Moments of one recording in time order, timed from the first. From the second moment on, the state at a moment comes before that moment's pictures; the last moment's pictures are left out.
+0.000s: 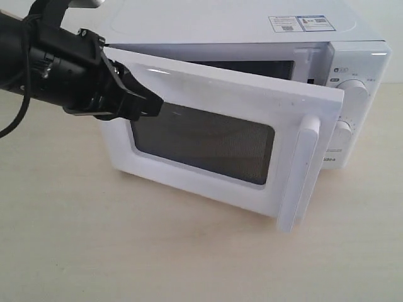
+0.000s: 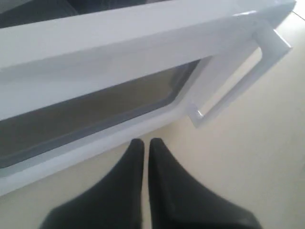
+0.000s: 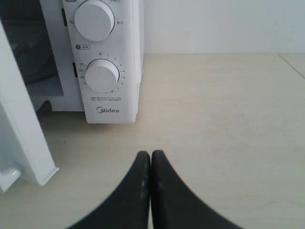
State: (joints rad) left arm -0.50 1.35 -1.01 -0.72 0.62 0.72; right arm 0.01 0.01 0.00 0.00 0.33 0.00
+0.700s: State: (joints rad) left arm -0.50 0.97 -1.01 -0.72 0.77 0.68; right arm 0.01 0.01 0.00 -0.01 0.05 -0.06
